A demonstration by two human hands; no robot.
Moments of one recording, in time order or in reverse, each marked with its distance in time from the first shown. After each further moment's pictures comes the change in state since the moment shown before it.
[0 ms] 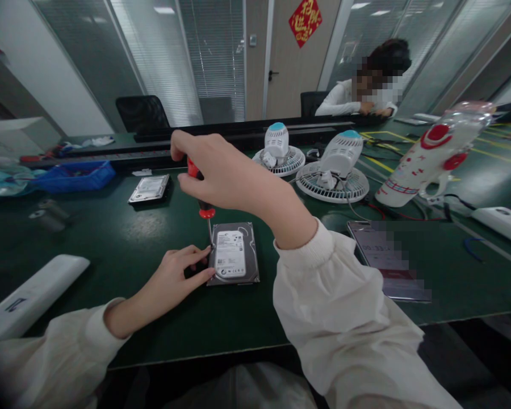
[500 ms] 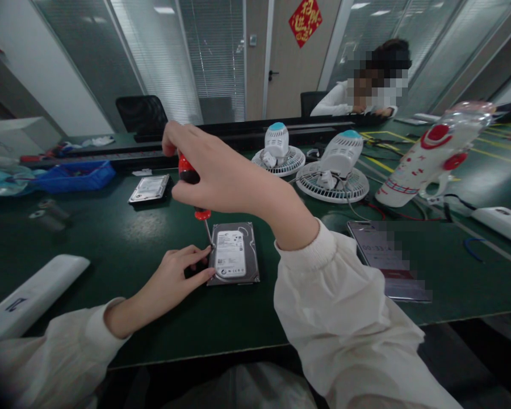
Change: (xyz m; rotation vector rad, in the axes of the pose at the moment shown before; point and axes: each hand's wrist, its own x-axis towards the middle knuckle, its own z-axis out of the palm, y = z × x) left_hand -0.001 -0.003 0.001 0.002 0.002 0.015; right_hand -0.001 -0.006 -0.002 0.019 -0.003 -0.030
